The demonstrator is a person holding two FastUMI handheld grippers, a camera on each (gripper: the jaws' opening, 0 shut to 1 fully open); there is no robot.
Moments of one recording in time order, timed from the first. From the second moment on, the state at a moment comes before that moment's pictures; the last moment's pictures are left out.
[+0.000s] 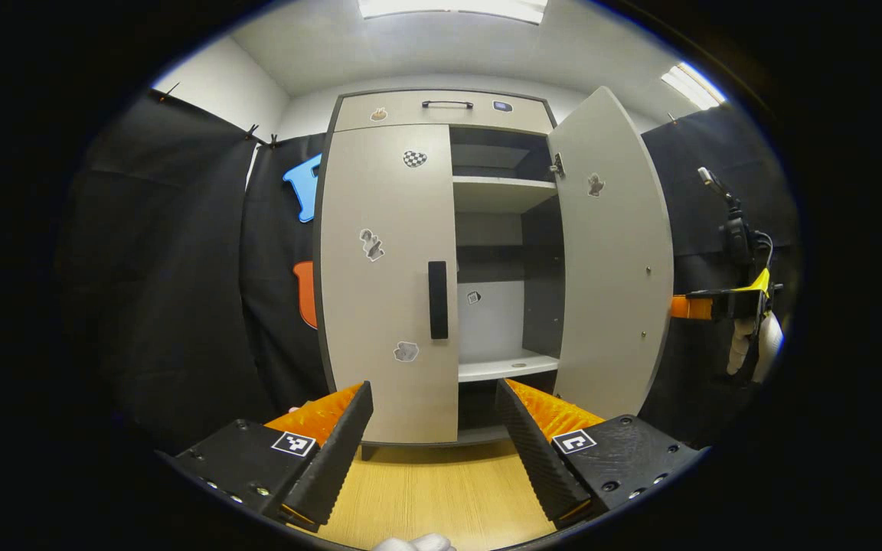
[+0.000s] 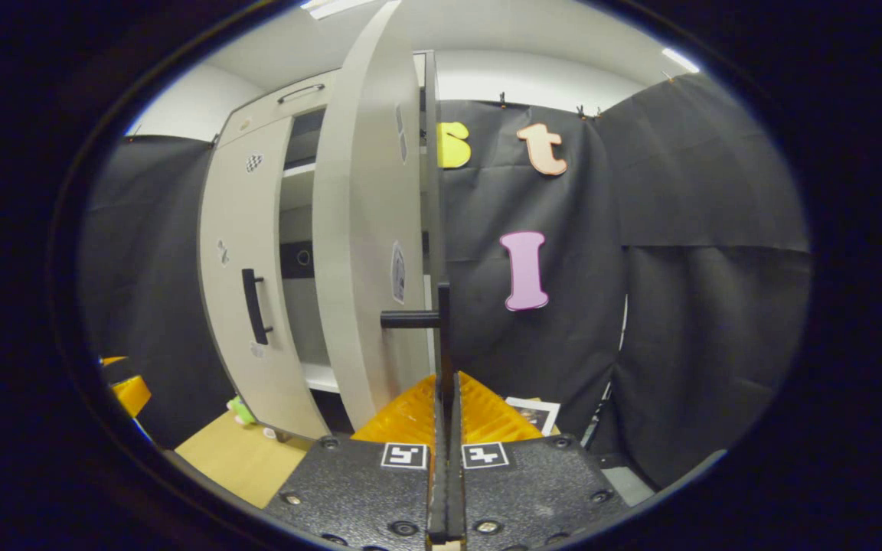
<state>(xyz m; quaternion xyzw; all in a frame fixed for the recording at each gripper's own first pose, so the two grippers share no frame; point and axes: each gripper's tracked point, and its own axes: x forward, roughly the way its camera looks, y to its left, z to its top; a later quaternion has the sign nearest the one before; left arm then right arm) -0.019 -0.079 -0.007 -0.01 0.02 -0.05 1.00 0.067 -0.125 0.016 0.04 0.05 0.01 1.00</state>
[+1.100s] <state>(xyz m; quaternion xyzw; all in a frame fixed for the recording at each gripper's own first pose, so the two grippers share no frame) -0.015 -0.072 -0.002 -0.01 0.00 -0.05 1.00 0.015 -0.135 0.043 0.01 0.03 -0.02 1.00</state>
